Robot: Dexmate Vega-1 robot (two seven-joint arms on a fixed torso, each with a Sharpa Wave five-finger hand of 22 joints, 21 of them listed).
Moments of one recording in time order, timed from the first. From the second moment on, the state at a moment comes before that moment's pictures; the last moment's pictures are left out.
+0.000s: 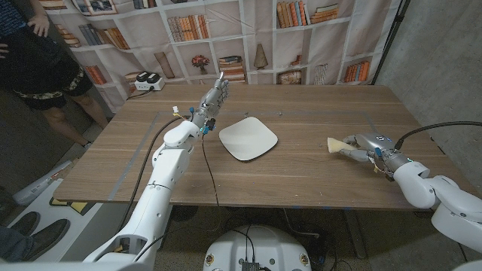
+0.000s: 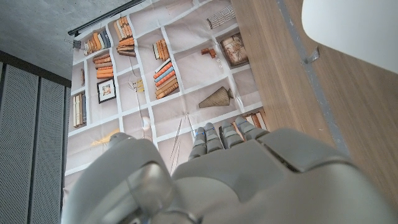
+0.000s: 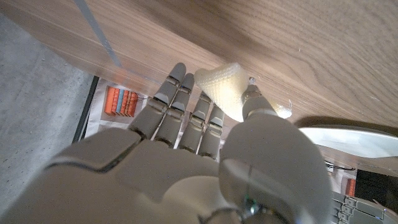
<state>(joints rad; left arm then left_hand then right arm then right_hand) 0.91 0.13 0.06 -1.60 -0.24 0.08 -0.24 0.47 0.15 -0.23 0.08 0.25 0.03 0.02 0.19 0.18 0.05 -0.03 0.20 0.18 -0.01 -0.01 0.18 0.18 -0.06 -0.04 0.20 0.18 -1.56 -0.95 0.04 -2.03 -0.64 -0.19 -0.06 0.87 0.13 0.35 -0.12 0.18 0.64 -0.15 0.26 0.19 0.66 -0.13 0.30 0.18 0.64 -0.06 0.23 0.19 0.62 -0.06 0.32 0.20</state>
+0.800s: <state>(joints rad) 0.98 0.22 0.07 -1.71 -0.12 0.08 -0.19 0.67 0.16 -0.15 -0.02 0.24 0.03 0.03 0.20 0.18 0.07 -0.04 0.20 0.18 0.01 -0.02 0.19 0.18 -0.06 -0.03 0.20 0.18 -1.45 -0.92 -0.07 -2.05 -0.71 -0.18 -0.03 0.88 0.14 0.35 -0.12 0.18 0.64 -0.15 0.25 0.19 0.67 -0.14 0.29 0.18 0.64 -0.06 0.22 0.19 0.61 -0.06 0.32 0.20</state>
